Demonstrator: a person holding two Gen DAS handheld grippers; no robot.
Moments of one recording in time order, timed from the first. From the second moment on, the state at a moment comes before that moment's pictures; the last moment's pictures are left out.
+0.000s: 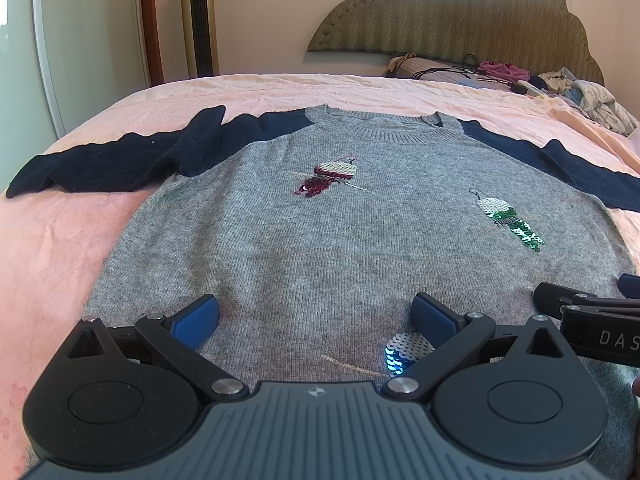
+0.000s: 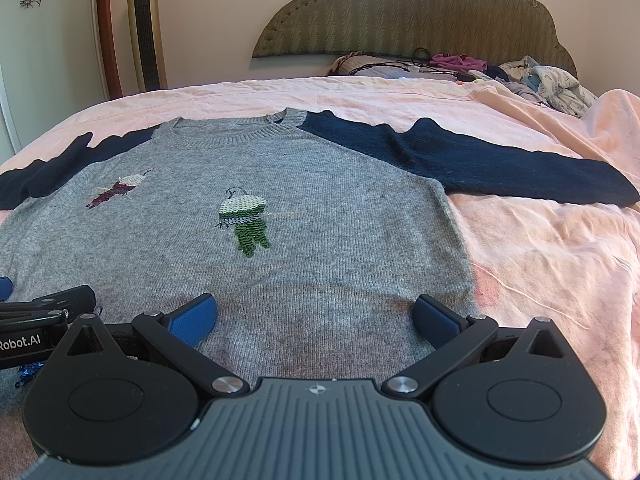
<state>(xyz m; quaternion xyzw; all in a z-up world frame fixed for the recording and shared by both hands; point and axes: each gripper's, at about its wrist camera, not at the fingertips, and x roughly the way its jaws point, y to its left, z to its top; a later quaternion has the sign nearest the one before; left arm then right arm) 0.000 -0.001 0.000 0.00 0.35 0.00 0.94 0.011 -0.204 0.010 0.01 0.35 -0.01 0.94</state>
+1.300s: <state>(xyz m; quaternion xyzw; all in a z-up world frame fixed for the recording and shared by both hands) -0.001 -0.002 0.000 0.00 0.34 0.01 0.94 0.084 -0.601 -0.011 0.46 0.21 -0.18 0.84</state>
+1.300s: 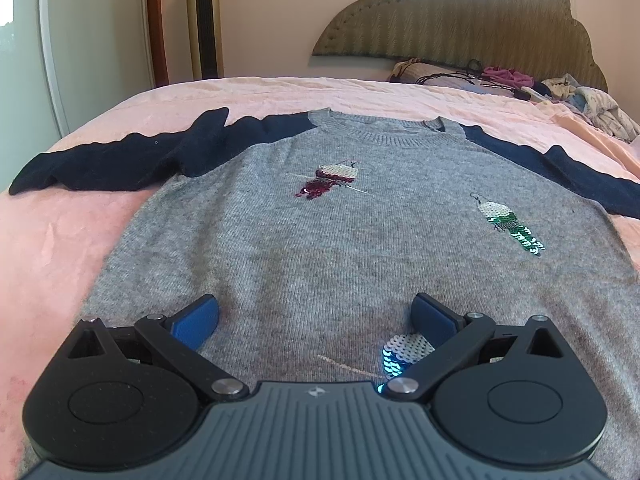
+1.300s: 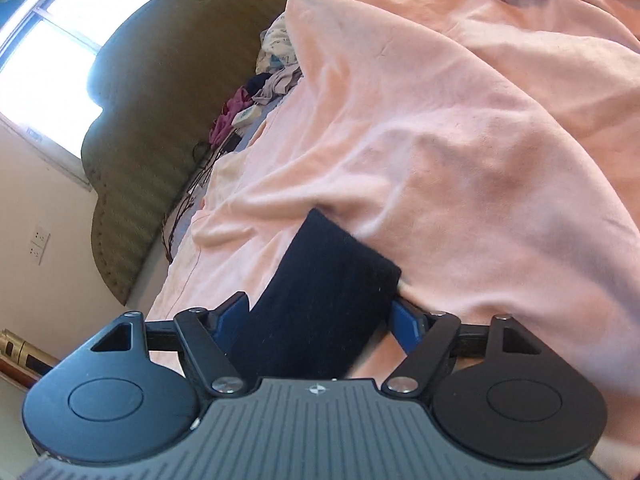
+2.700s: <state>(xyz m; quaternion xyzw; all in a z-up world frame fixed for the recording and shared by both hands) 0.167 0.009 0.012 -0.25 0.44 -0.09 0.86 0.061 -0.292 0.000 0.25 0.29 0.18 0.91</state>
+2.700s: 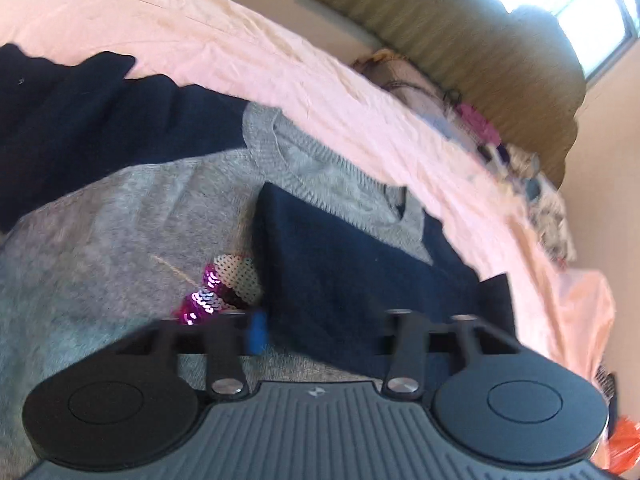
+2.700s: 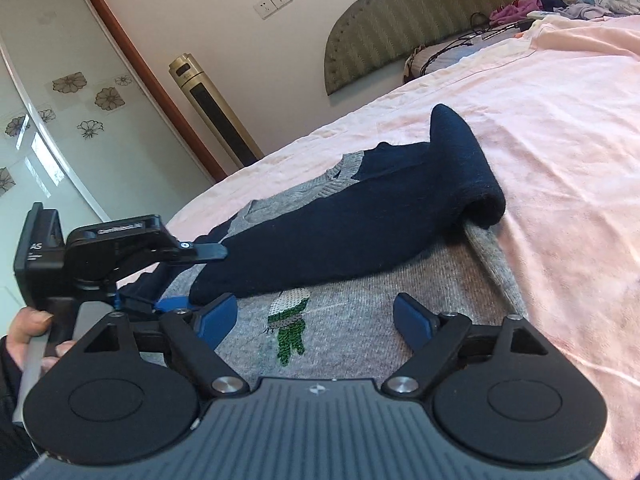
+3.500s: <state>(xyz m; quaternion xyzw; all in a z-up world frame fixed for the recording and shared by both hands) 0.114 0.035 0.064 -0.11 0.28 -0.04 0.95 0.109 -0.300 0.052 0.26 0.27 0.18 0.91</state>
